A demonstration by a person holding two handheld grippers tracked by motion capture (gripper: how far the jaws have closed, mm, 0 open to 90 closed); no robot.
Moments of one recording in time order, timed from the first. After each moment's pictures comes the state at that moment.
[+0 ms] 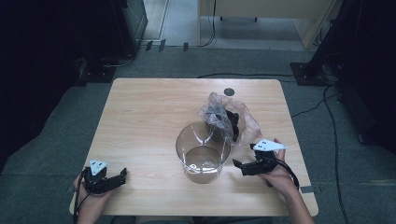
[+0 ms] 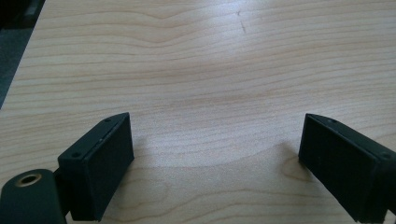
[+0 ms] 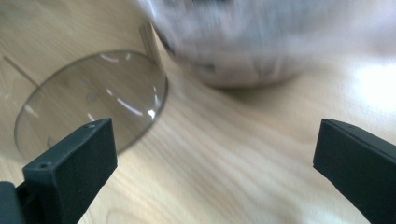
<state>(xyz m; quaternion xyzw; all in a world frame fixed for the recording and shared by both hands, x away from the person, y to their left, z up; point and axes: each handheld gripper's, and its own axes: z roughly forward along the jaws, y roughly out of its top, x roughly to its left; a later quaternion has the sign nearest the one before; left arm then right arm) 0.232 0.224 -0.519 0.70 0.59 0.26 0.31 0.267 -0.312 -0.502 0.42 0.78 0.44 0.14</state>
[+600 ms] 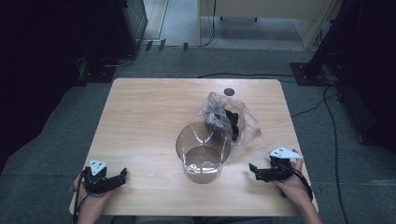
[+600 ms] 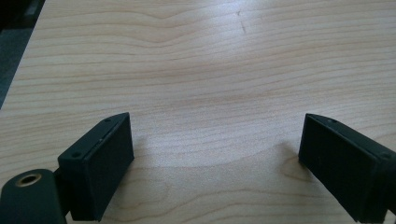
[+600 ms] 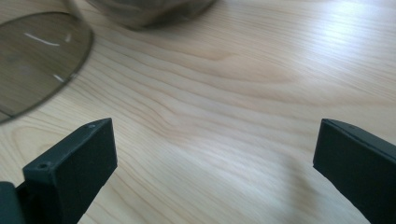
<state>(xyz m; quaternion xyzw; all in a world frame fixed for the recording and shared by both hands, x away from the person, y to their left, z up) 0.232 0.224 -0.519 0.70 0.59 0.26 0.31 0.241 -0.355 -0.515 0.51 0.75 0.39 0.18</state>
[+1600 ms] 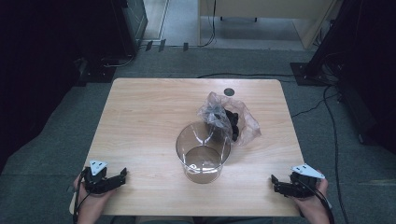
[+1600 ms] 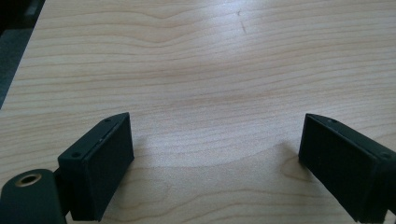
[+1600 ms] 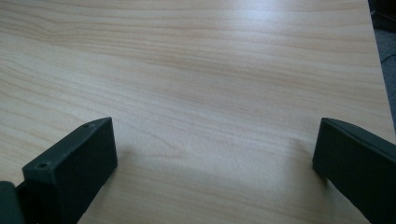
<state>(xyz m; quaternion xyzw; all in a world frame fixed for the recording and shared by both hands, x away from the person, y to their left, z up) 0.232 0.224 -0.519 0.70 0.59 0.26 0.30 0.186 -0.401 -0.527 0.60 0.70 0.30 0.24</state>
